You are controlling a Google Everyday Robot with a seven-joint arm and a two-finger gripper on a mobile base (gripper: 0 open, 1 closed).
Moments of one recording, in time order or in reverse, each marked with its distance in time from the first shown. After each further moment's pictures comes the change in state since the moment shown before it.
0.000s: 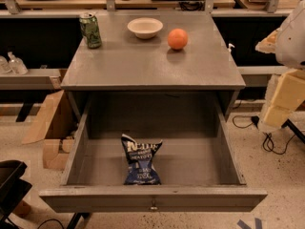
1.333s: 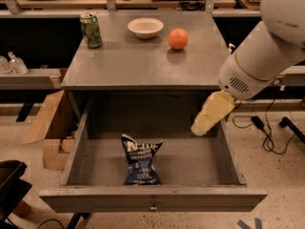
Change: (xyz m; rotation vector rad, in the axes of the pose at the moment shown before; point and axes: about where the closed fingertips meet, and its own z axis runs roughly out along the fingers) arm -0.051 -0.005 0.104 -0.031 -0.085 0.341
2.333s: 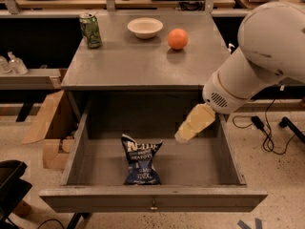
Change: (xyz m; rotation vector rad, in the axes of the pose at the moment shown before) arm -0.007 0.017 0.044 -0.021 -0.035 0.104
